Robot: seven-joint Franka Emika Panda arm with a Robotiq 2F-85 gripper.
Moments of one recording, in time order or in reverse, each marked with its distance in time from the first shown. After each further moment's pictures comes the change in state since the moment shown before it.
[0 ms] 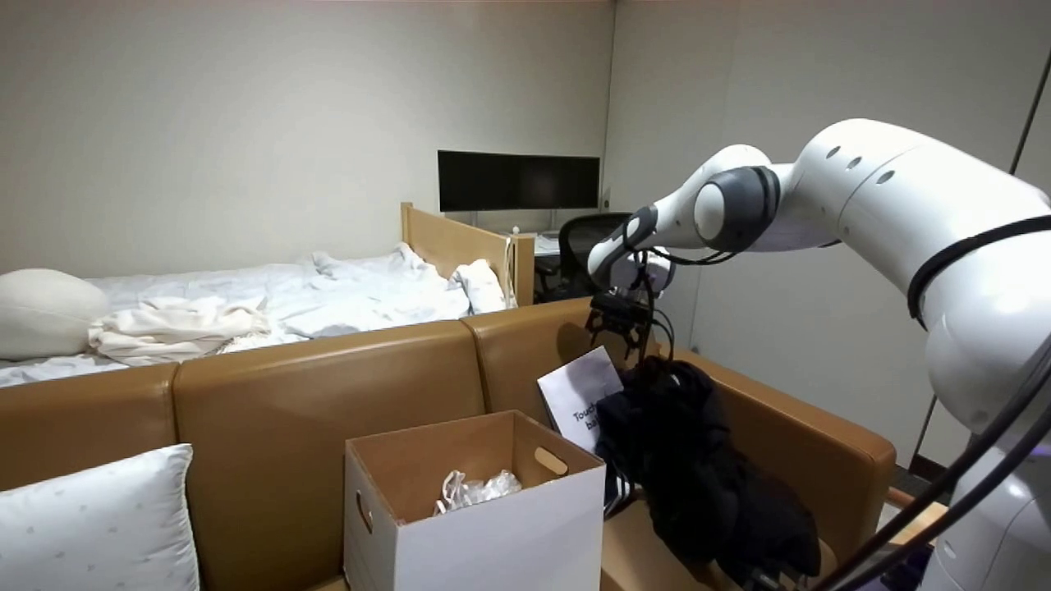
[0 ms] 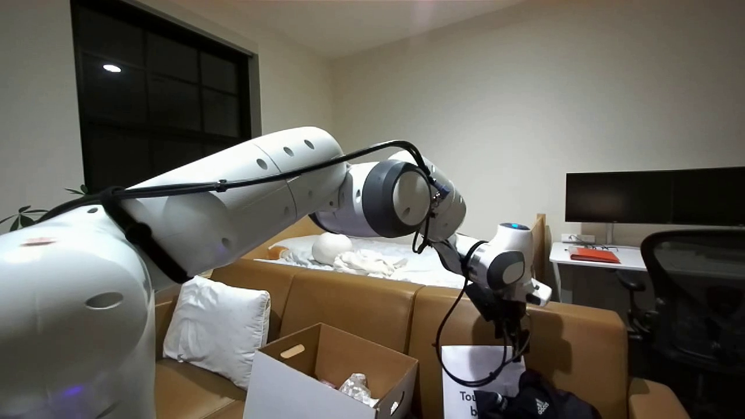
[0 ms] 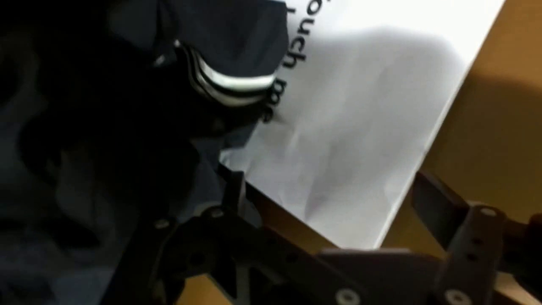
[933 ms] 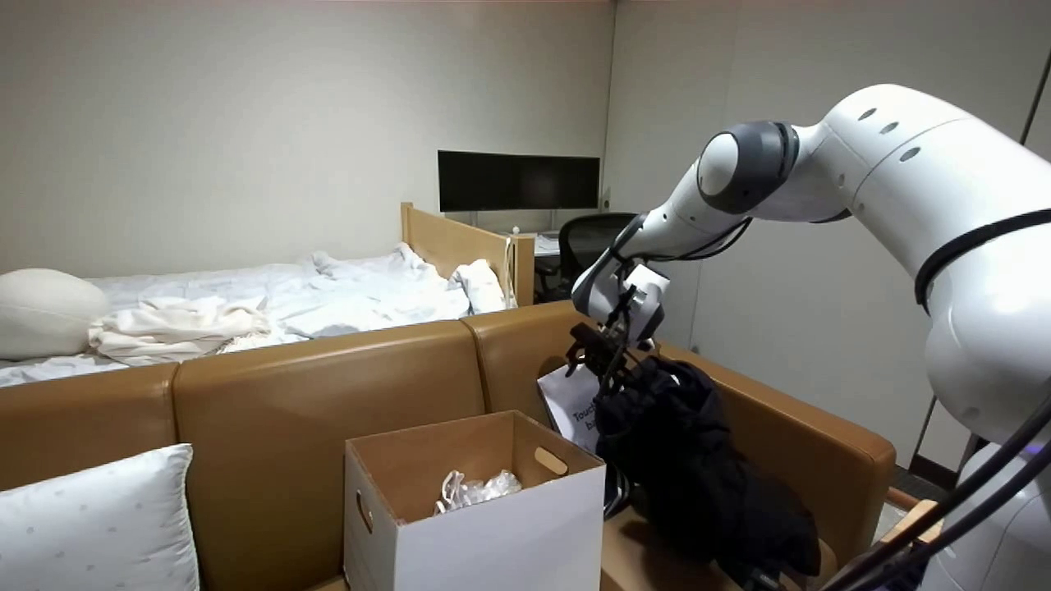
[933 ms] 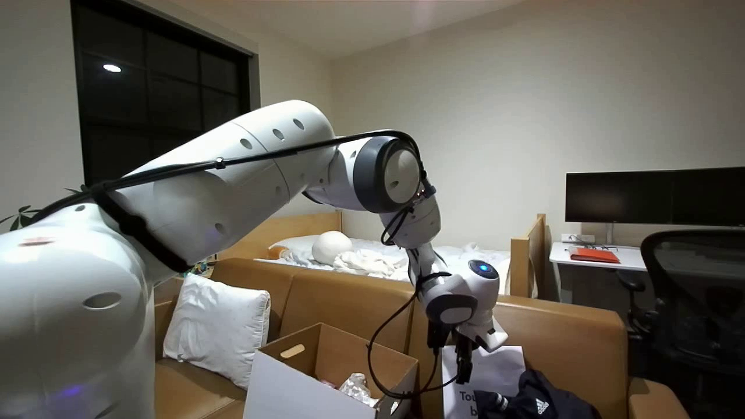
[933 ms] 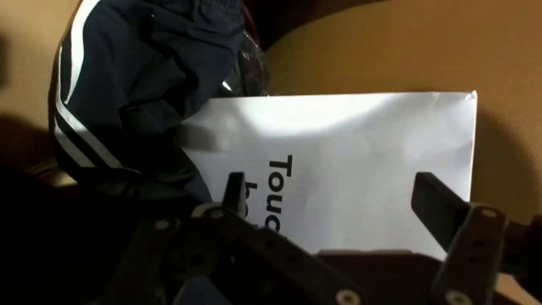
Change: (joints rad) arm -0.008 -0.129 0.168 -0.469 0.430 0.400 -0.103
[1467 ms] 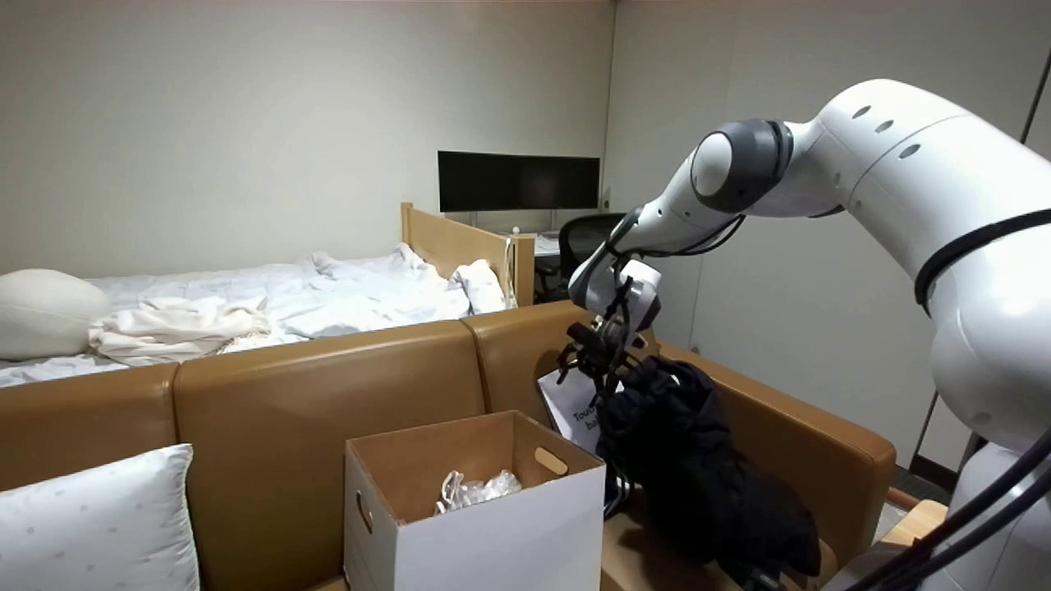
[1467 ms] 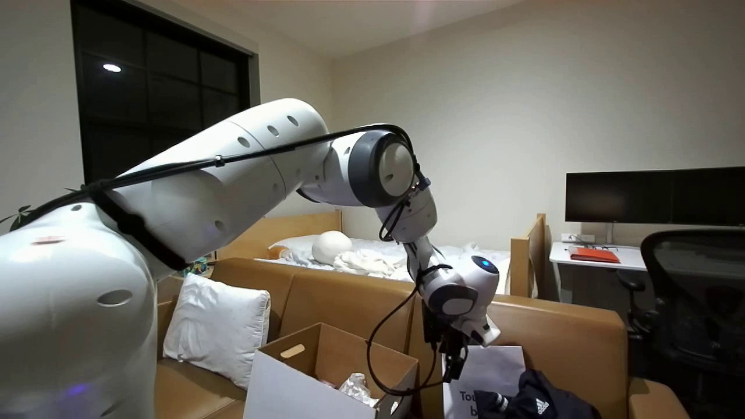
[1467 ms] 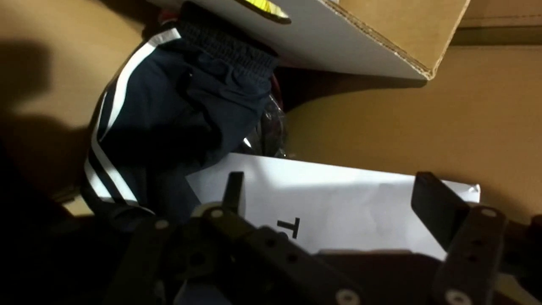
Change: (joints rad) arm 0.050 -0.017 -0.059 0.029 -0.026 -0.221 -0.048
